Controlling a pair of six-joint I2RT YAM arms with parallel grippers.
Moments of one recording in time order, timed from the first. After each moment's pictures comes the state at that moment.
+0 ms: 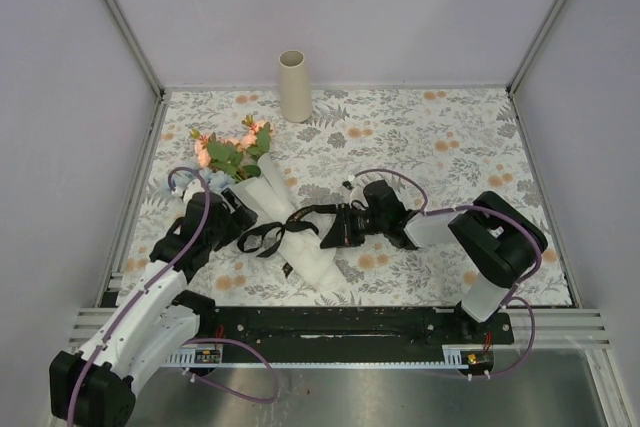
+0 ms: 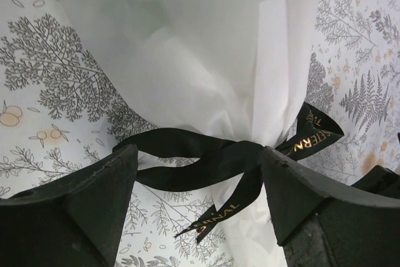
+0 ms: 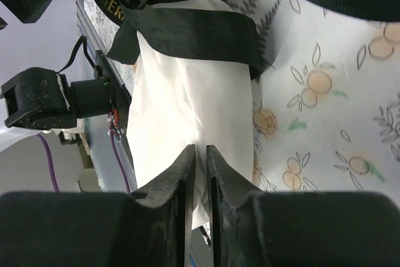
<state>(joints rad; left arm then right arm) -0.33 0.73 0.50 -0.49 -0.15 -0.88 0.71 1.70 0.65 0.43 -0.62 0.80</state>
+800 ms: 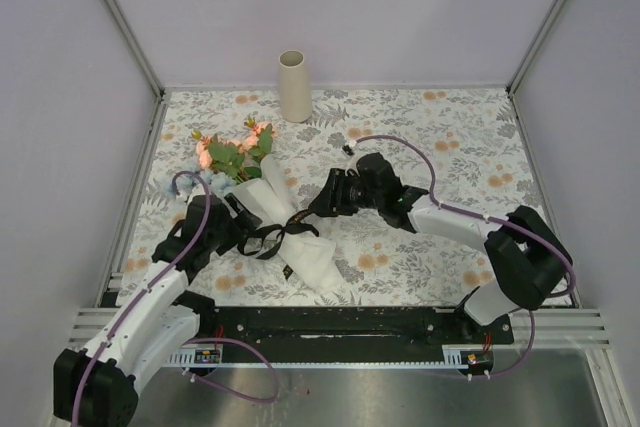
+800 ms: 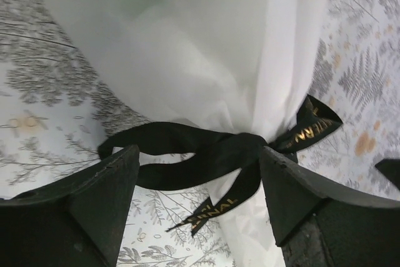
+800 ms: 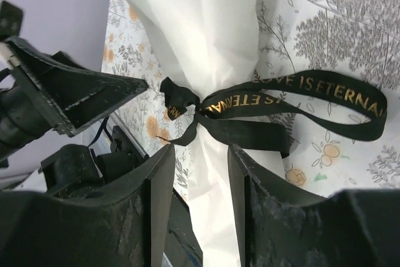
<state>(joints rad) -0.32 0.74 0.43 -0.43 -0.02 -0.89 0.73 1.52 0.87 0.17 -0.36 0.79</state>
